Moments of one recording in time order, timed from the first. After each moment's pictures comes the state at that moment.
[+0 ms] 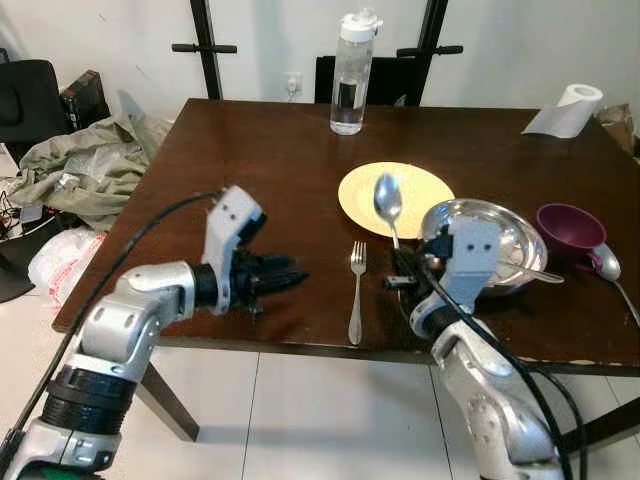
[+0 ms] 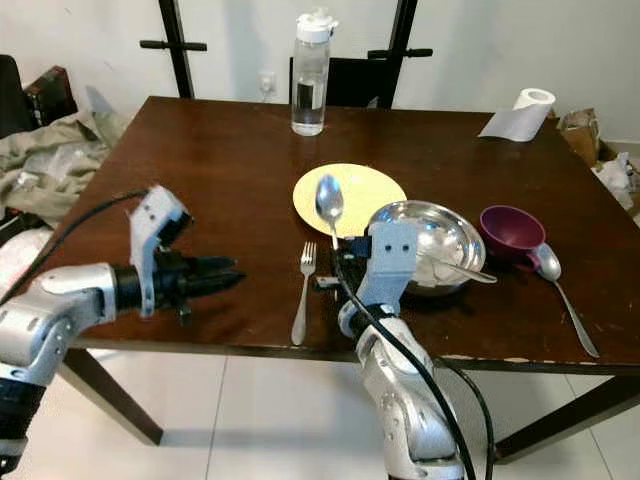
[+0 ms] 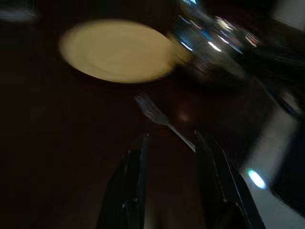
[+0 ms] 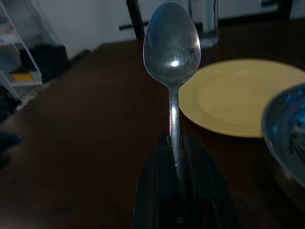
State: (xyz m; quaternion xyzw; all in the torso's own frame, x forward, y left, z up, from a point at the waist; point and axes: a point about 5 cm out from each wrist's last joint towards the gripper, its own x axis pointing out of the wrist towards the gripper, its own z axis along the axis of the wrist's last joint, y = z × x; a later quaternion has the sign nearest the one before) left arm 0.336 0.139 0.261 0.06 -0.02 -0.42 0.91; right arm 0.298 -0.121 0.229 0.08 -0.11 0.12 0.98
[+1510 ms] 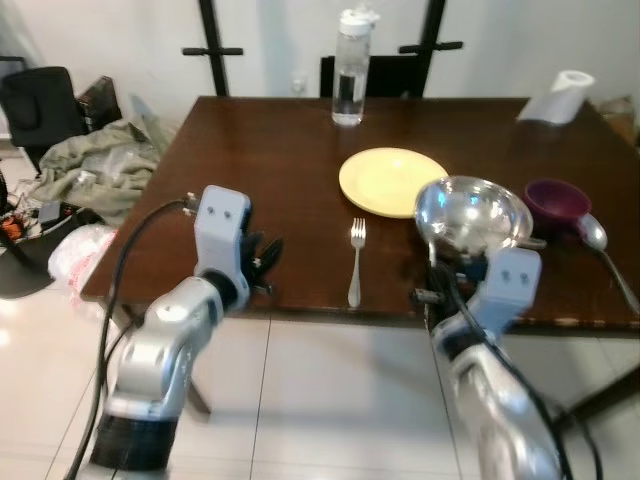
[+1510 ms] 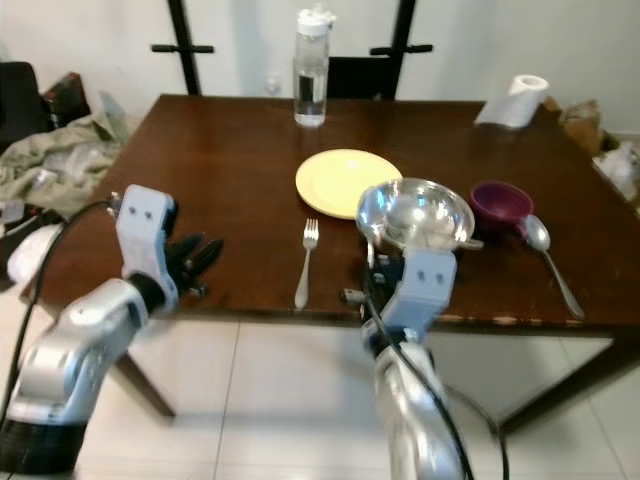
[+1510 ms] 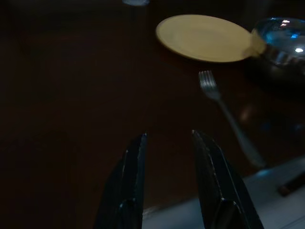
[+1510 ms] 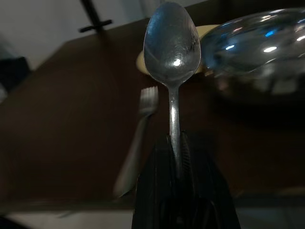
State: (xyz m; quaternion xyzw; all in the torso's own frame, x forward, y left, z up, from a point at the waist) left arm 0.337 0.125 0.240 0.01 -0.04 -0.19 0.98; right arm 0.296 -0.140 0.204 0.12 -0.10 0.03 0.99
